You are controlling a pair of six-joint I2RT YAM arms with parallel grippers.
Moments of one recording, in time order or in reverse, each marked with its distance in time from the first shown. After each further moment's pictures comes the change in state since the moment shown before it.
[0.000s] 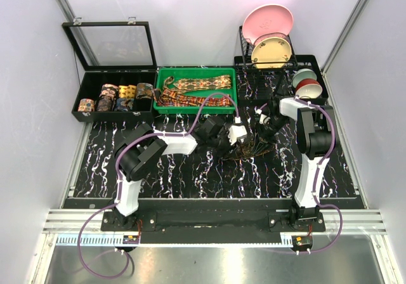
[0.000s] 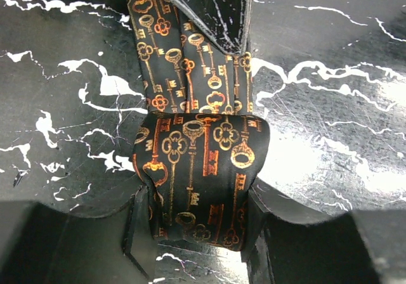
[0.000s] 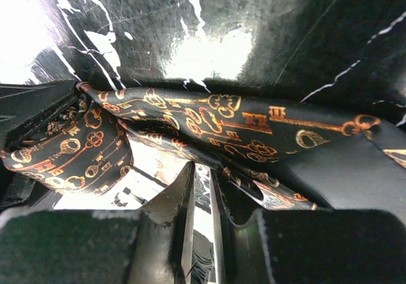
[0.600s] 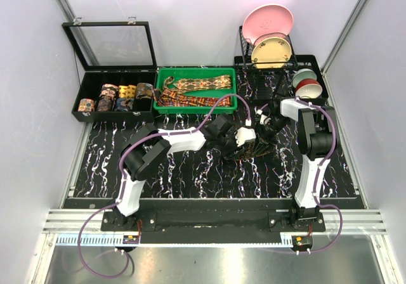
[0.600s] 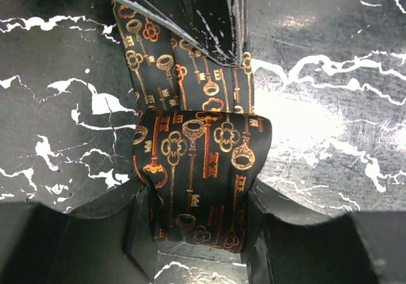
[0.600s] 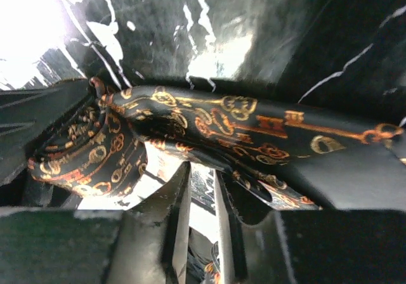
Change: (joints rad) left arm -0.042 0.053 0.172 -0.255 -0.069 0.127; right arm 0.000 -0.011 -0.019 0.007 -0.019 0.001
